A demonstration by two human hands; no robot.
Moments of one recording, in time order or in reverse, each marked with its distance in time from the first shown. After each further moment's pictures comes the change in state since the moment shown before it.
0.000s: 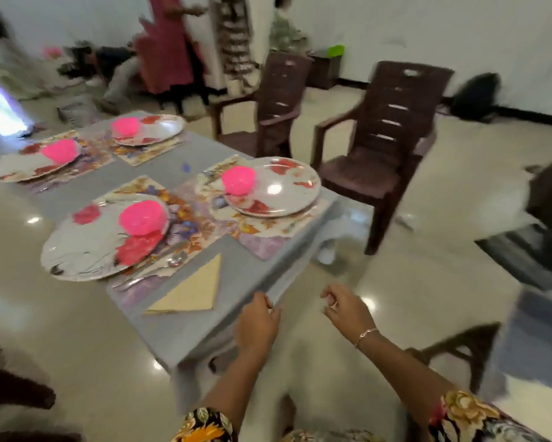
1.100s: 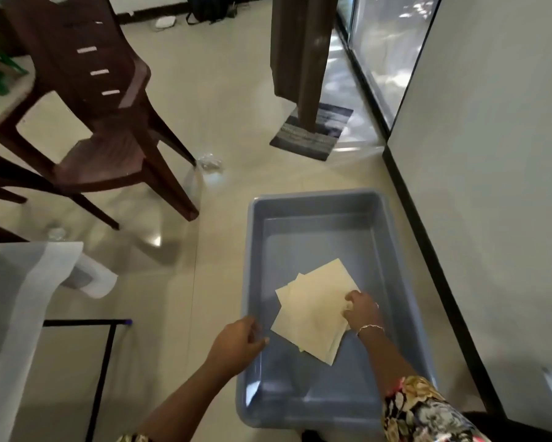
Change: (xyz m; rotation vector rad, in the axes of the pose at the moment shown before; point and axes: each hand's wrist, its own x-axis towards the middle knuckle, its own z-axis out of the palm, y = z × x) left_hand -0.137 0.277 0.315 0.489 -0.877 0.643; right_hand -0.208 0.466 -0.150 0.214 0.174 1.069
